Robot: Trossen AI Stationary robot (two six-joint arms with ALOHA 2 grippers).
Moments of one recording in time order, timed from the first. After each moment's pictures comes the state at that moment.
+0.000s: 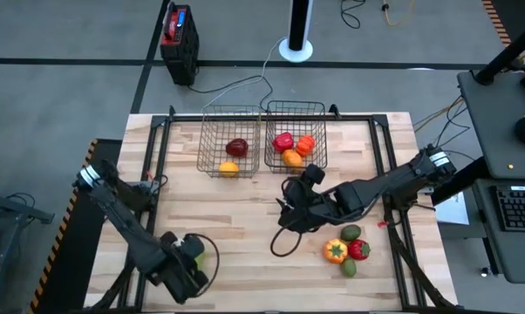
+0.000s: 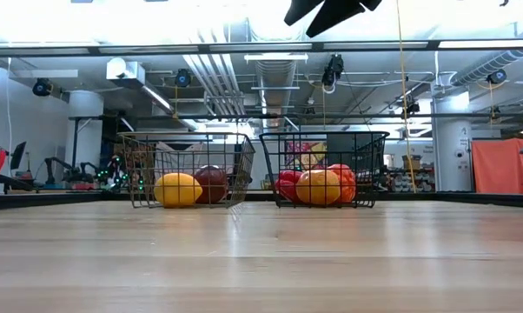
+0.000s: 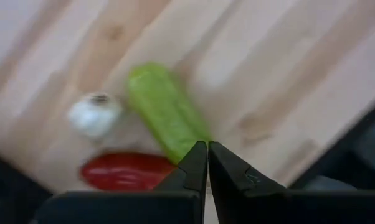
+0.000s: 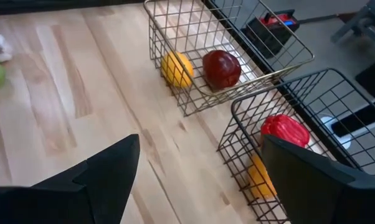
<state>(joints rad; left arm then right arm) -0.86 1.66 1.33 -1.17 -0.12 -1.61 0.36 1.67 1.51 -0.81 0.77 0.53</state>
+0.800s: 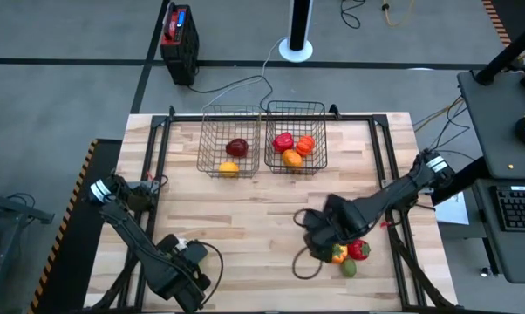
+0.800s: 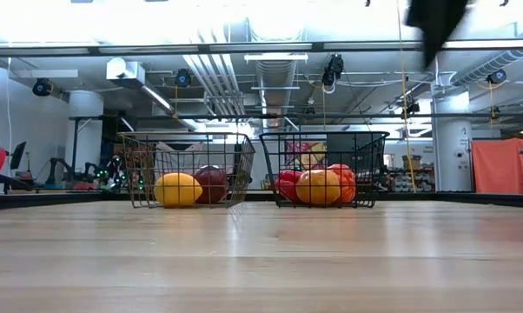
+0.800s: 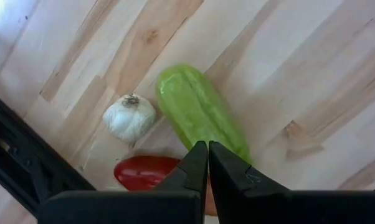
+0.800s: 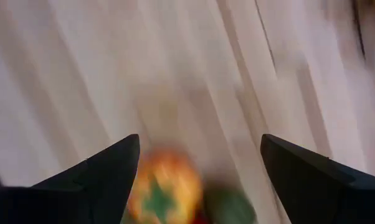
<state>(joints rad) -0.88 1.83 1.46 -1.36 -0.14 -1.61 0.48 1.70 1.51 -1.24 0.18 0.82</state>
